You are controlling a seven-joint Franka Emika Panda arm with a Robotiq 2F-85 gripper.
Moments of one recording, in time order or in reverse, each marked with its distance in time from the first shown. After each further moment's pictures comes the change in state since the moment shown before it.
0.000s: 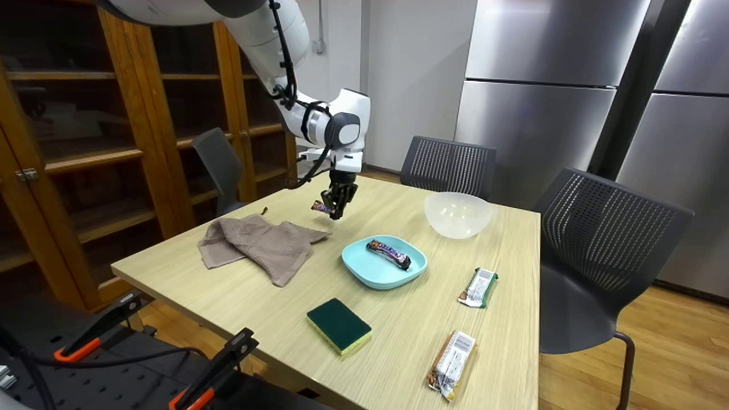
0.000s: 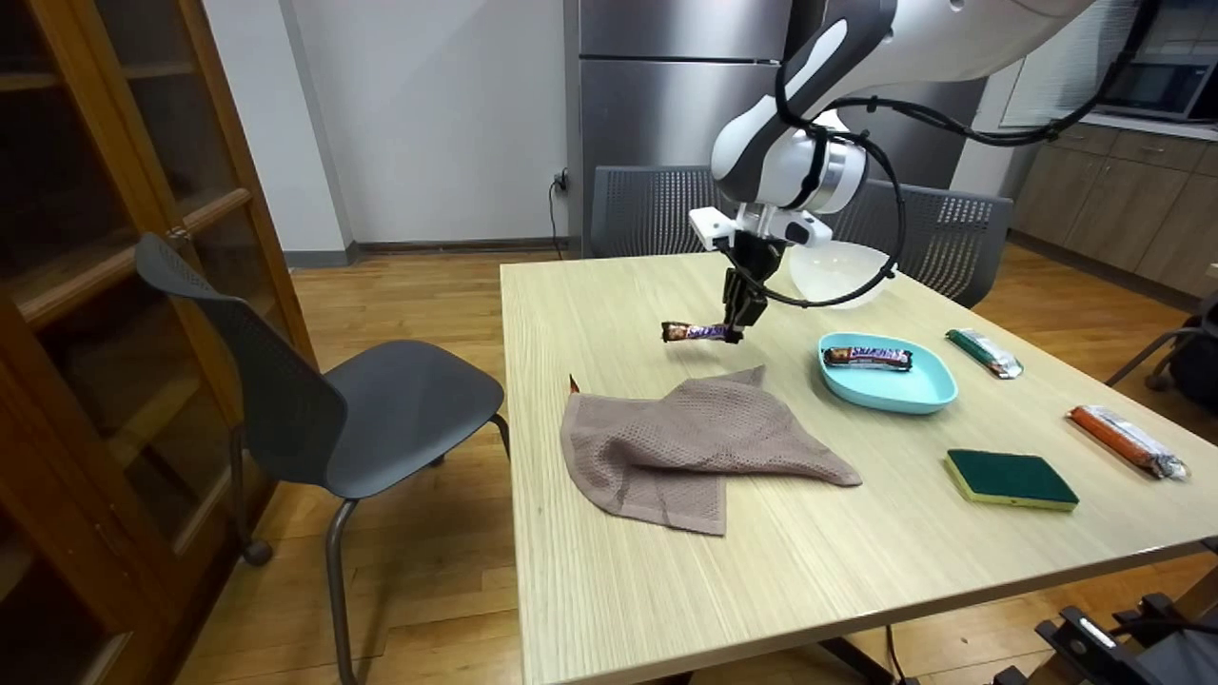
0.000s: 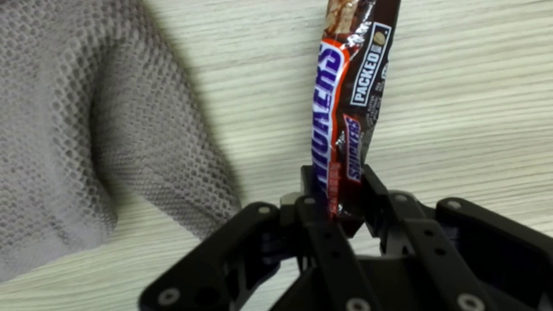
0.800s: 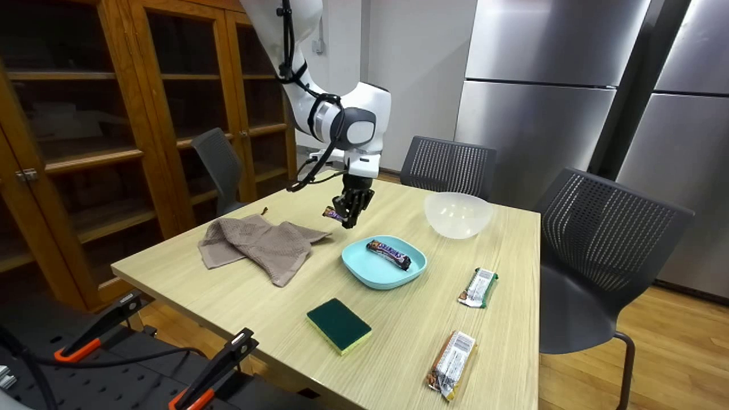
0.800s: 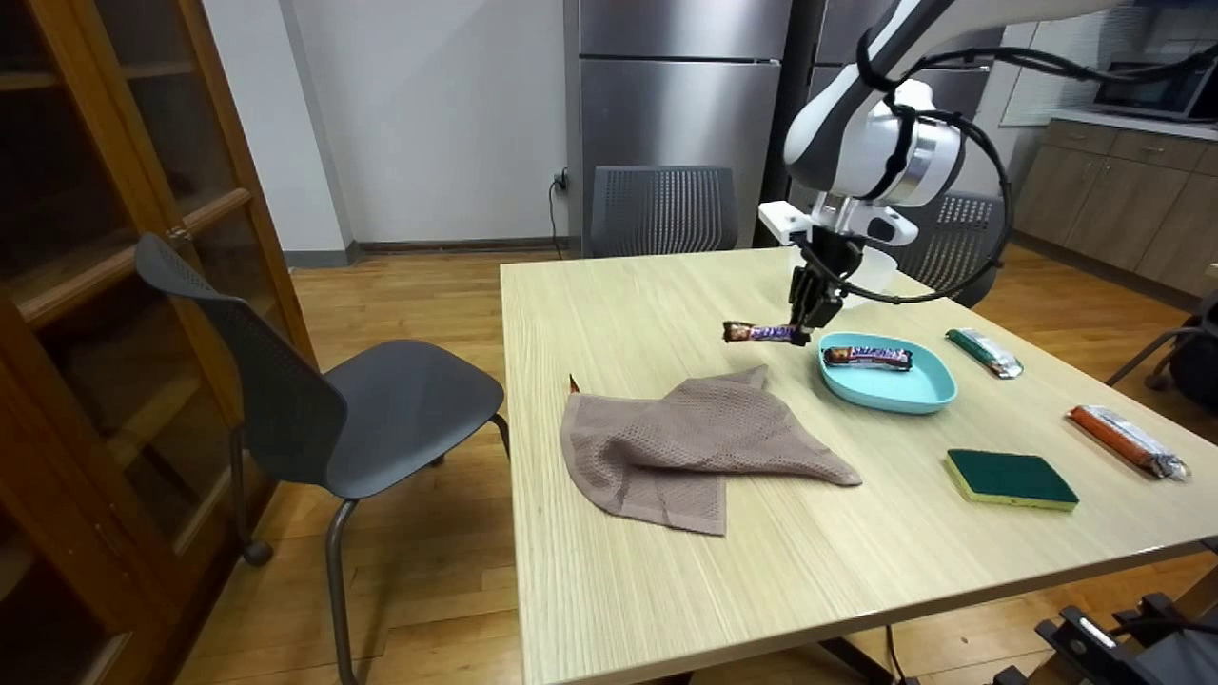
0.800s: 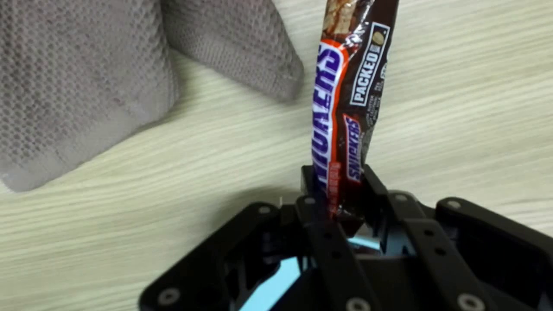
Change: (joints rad) arm -0.093 -0.228 0.000 -0.382 0.052 0.138 -0.109
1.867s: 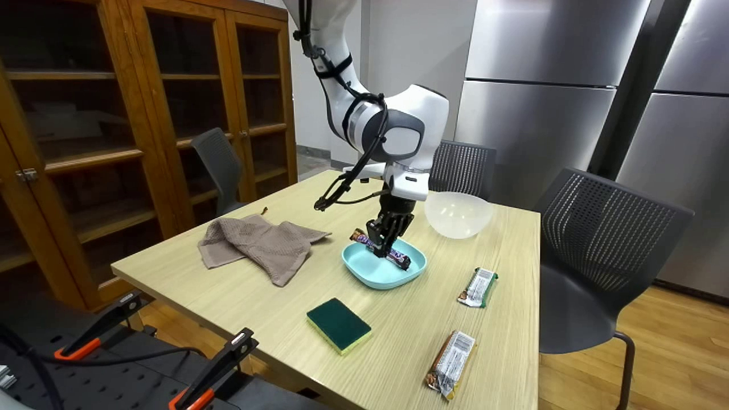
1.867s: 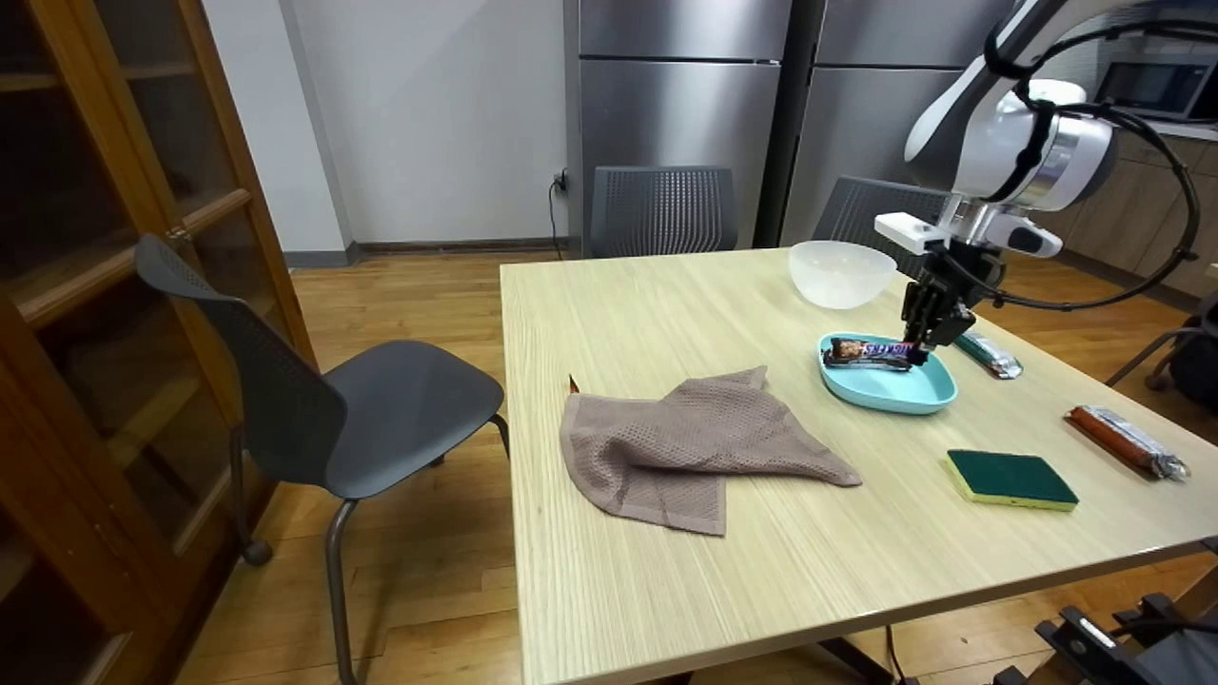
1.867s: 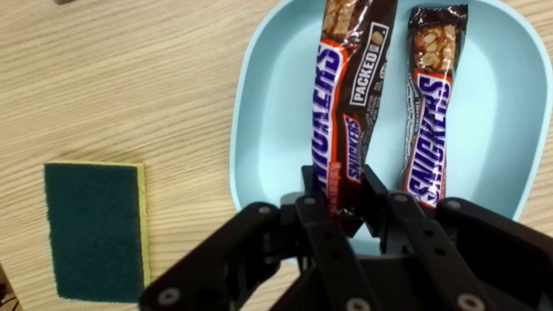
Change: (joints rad) arm -0.155 -0.123 -0.064 -0.224 0.067 0.003 -0.212
